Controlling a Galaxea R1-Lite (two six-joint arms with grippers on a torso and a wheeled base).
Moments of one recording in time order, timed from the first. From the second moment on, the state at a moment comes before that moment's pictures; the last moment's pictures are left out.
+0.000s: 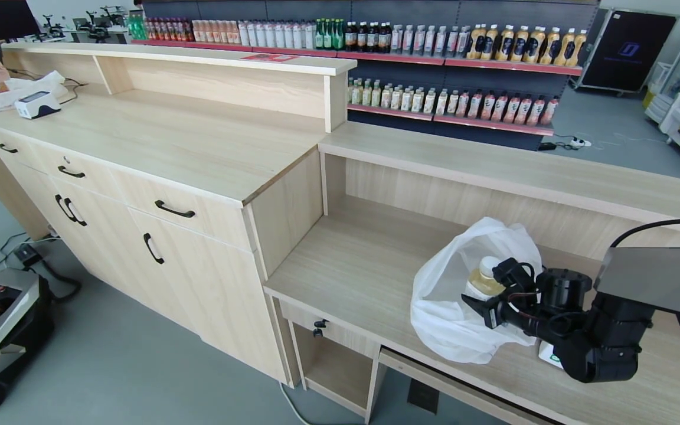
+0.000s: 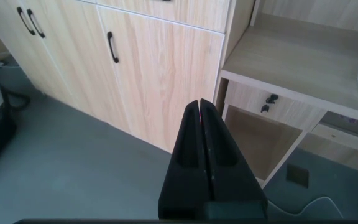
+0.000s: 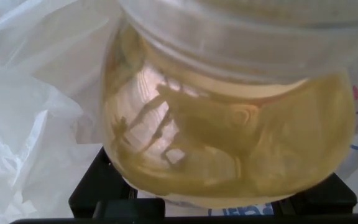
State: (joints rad) left arm 0.00 0.00 0.00 0.00 0.01 0.01; right arm 0.02 2.47 -0.75 -1.39 0.37 -0.32
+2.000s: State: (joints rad) left arm 0.00 0.00 0.00 0.00 0.01 0.01; right arm -0.21 1.56 -0.49 -0.94 0.05 -0.47
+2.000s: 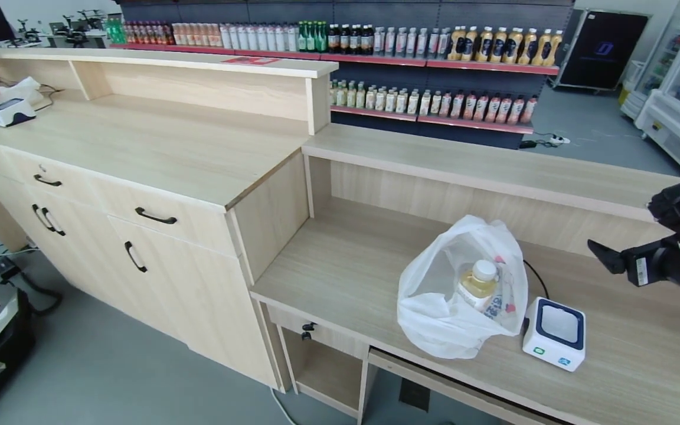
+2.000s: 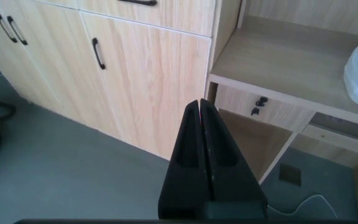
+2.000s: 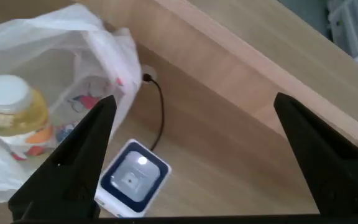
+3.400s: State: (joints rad) left arm 0.00 0.00 0.00 0.00 0.01 0.01; right arm -0.66 1.57 -0.45 -0.86 0.36 -0.33
